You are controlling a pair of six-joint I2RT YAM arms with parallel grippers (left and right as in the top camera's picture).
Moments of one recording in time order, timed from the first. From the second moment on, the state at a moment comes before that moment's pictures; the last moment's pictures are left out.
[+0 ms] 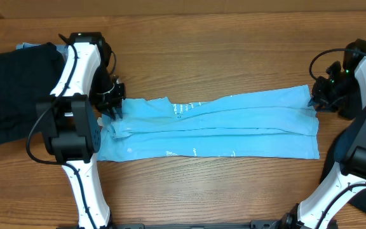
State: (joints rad) left arm 0.01 2.29 1.92 -1.60 0.14 -0.14; right arm -0.38 2.10 1.71 -1.28 -0.14 0.09
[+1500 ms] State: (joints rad) left arm 0.03 2.29 1.85 -1.44 0.90 0.26; right arm -0.45 2.10 1.71 -1.32 -0.17 0.09
